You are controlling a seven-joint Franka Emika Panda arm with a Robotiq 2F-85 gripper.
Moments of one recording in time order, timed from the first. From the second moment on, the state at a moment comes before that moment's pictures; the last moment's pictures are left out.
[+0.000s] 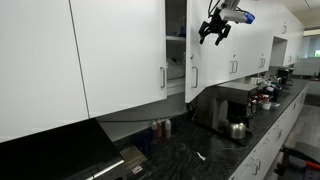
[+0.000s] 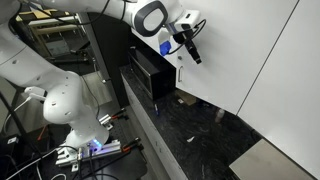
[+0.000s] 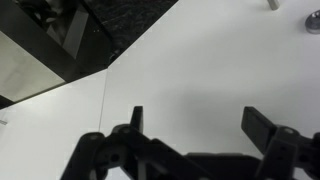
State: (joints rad) arm -0.16 -0.35 -0.05 -2.36 -0.14 2.60 0.30
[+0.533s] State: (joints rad) arm -0.23 -0.27 0.09 -2.35 -0.46 2.79 0.52
